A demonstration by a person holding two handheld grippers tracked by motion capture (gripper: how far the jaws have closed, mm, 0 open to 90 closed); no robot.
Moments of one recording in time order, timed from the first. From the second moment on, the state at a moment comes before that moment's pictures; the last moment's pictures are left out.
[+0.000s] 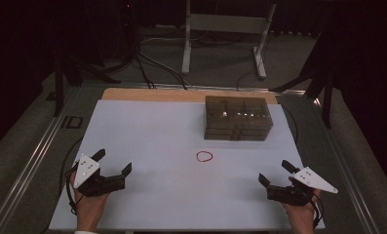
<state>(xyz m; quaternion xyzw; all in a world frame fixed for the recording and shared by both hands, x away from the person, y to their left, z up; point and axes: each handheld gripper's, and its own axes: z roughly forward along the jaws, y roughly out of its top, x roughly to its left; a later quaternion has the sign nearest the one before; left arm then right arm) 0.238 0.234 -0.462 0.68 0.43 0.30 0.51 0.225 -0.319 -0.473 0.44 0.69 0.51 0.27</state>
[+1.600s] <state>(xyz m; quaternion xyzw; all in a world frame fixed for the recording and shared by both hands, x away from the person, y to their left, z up) 0.238 0.241 -0.467 0.66 0.47 0.31 0.50 0.230 -0.305 -0.466 0.48 0.67 0.50 0.29</state>
